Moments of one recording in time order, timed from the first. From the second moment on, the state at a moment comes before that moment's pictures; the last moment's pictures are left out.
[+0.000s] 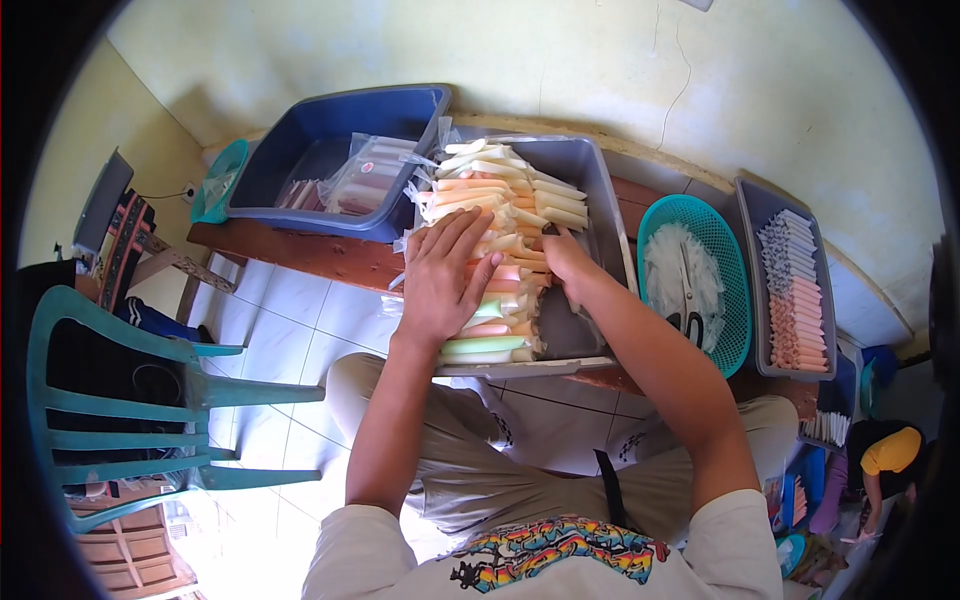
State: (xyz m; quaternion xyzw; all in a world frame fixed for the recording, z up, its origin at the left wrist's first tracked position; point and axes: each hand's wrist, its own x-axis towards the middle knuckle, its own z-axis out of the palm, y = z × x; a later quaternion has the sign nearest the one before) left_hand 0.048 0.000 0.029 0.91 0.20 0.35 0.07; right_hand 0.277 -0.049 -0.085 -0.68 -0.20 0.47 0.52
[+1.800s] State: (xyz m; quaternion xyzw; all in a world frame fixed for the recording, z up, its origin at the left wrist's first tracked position) left_hand 0.047 0.003 0.028 0.91 0.20 0.35 0.09; right_hand 0.287 -0.105 -0.009 -0.73 -0.48 0.38 0.31
